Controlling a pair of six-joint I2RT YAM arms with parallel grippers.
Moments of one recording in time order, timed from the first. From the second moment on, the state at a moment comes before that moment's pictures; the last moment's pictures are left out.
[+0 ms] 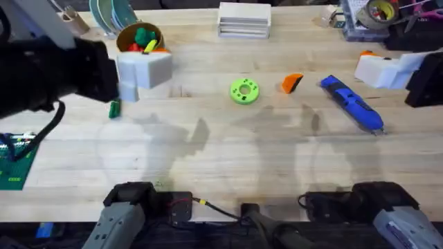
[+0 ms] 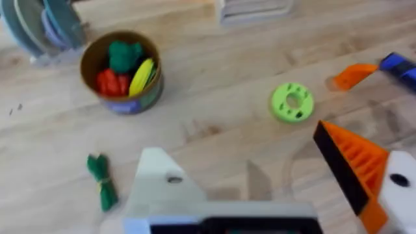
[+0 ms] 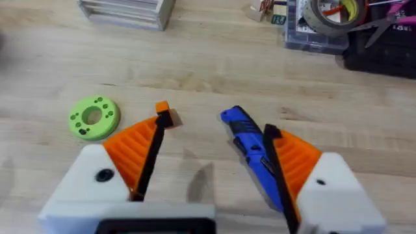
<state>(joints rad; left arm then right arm) 0.08 0.79 1.18 -1.06 0.35 0.18 0.00 0.65 0.93 -0.85 -0.03 -0.05</state>
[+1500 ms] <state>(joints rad) -0.25 0.65 0.87 -0.42 0.64 0.35 0.00 0.65 0.93 -0.85 -0.03 -0.05</state>
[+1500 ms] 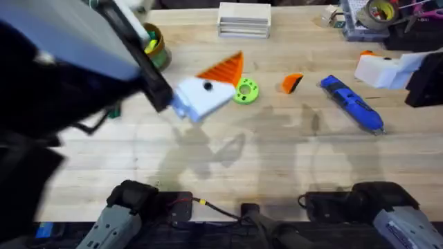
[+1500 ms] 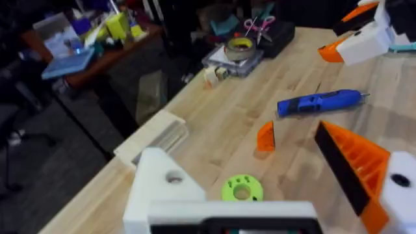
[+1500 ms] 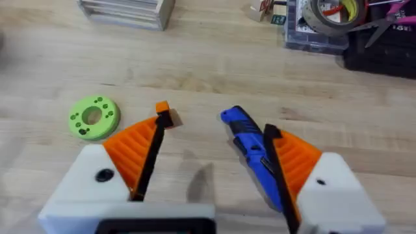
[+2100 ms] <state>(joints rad) -0.38 0.39 0.29 0.15 0.67 0.36 0.00 0.65 0.93 -0.85 -0.03 -0.05</state>
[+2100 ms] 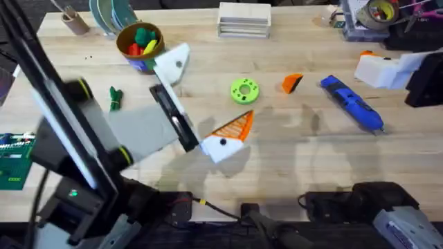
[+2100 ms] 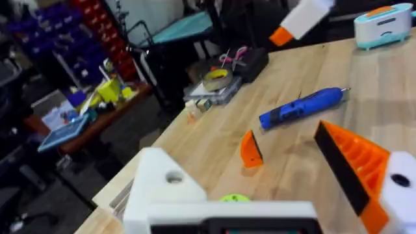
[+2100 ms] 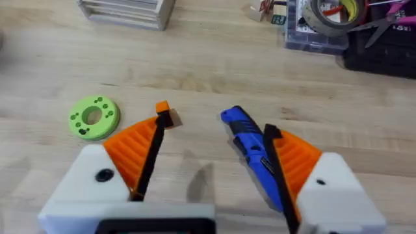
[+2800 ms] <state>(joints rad) -0.42 0.00 0.01 0.22 0.62 0.16 0.00 0.65 0.93 -0.85 -0.03 -0.05</state>
